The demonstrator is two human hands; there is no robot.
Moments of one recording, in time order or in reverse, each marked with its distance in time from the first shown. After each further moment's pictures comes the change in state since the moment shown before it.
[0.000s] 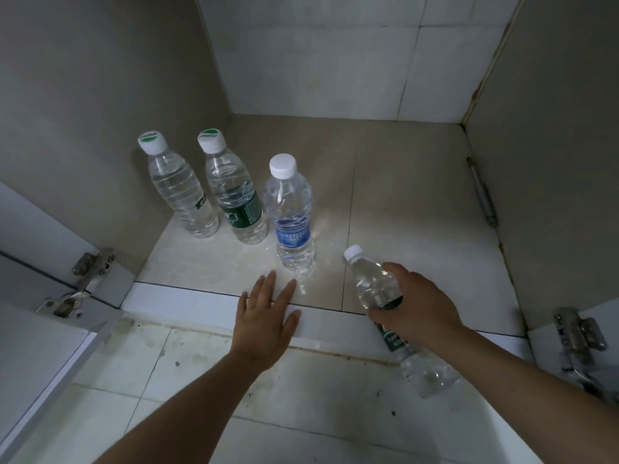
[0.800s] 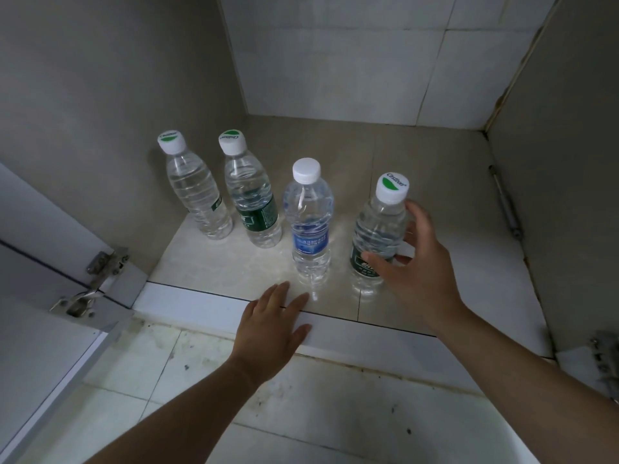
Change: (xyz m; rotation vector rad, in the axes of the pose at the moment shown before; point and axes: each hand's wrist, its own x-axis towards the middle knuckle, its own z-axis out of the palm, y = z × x) left_hand -0.001 -0.011 -0.013 0.115 -0.018 0.058; right_hand 0.026 -0.055 -0.015 0.566 0.333 -0.280
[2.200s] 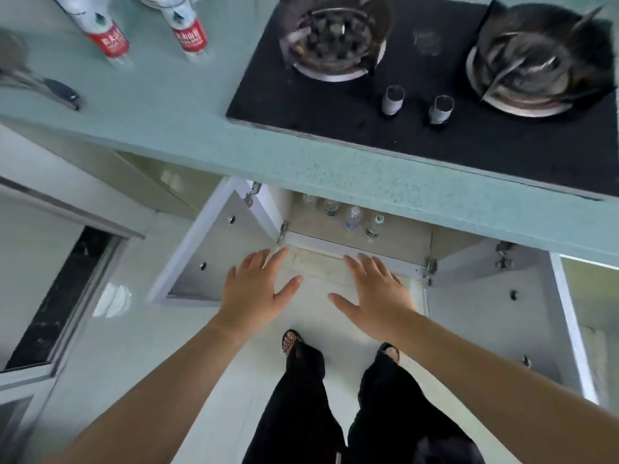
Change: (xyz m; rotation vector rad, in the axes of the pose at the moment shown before) left_hand -0.348 0.035 -0.719 -0.109 -0.151 -0.228; right_hand -0.162 -0.695 -0.187 -0.777 -0.812 0.138
